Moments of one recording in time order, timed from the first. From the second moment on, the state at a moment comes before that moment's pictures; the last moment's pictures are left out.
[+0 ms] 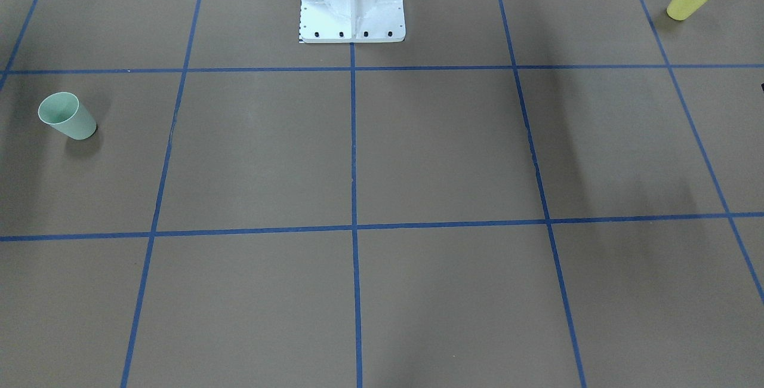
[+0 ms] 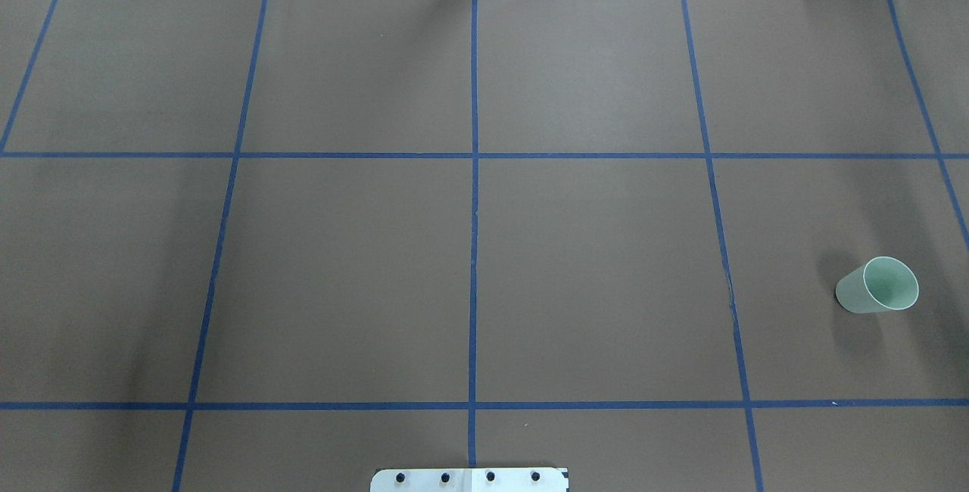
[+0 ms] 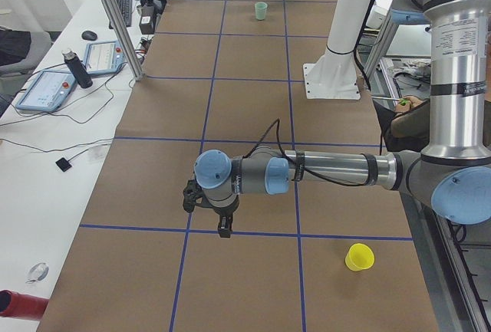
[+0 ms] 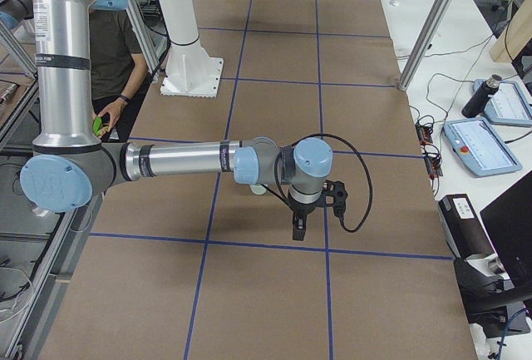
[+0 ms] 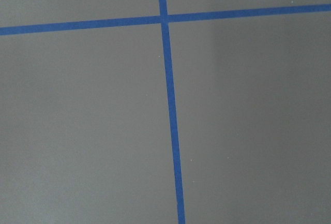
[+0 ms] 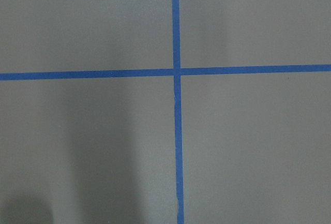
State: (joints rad) left arm -1.55 -1.49 -1.69 -1.49 -2.41 0.07; right arm 1.52 -1.60 1.69 -1.65 2.32 0.09
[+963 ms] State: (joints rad) left arm -1.51 -1.50 -1.71 -1.49 -2.28 0.07; right arm 1.52 -1.60 1.69 -1.64 2.35 0.09
